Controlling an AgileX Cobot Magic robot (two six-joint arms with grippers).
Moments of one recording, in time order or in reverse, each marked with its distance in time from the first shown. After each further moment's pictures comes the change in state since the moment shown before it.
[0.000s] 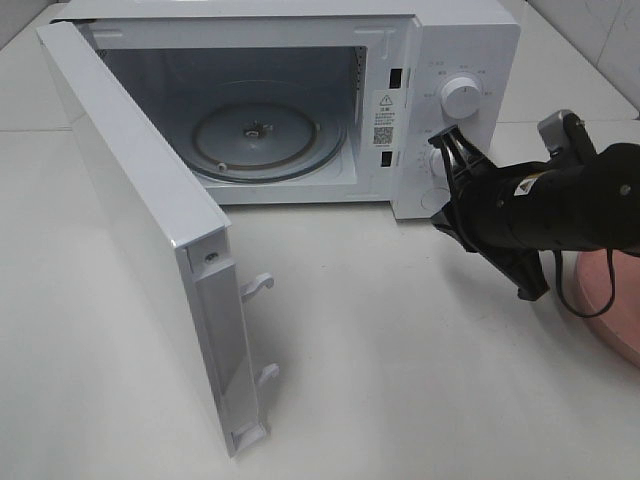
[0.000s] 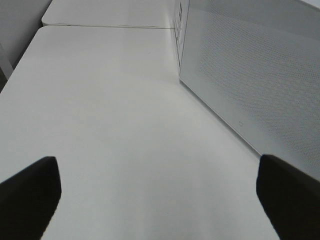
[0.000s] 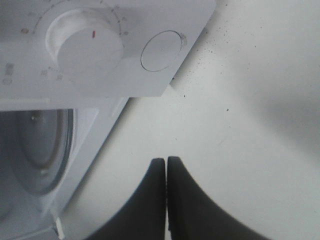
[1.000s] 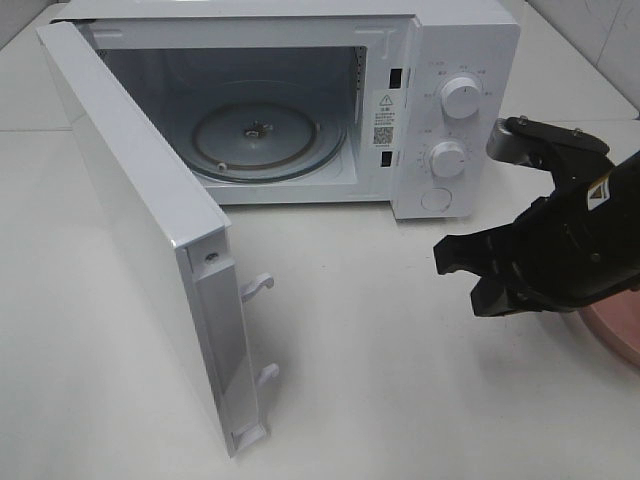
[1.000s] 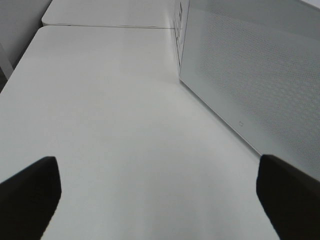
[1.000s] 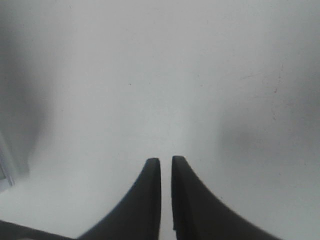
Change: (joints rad) left arm 0.000 0.000 0.000 0.000 0.000 0.000; right arm 0.000 -0.274 -0.034 -0.212 0.749 -0.641
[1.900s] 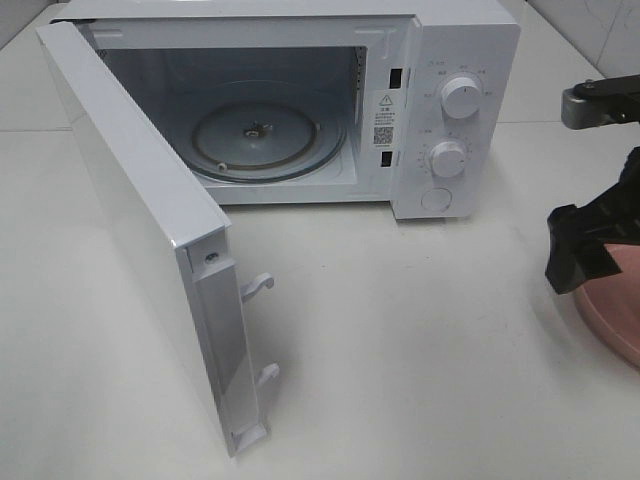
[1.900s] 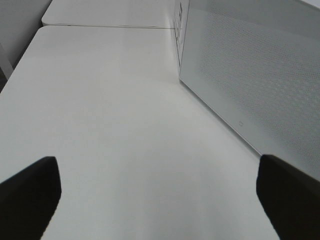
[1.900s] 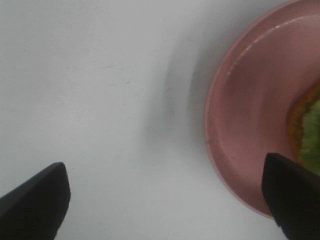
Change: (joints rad) left arm 0.000 0.000 0.000 0.000 0.000 0.000; right arm -0.237 -0.003 -0.165 -0.272 0.332 -0.208
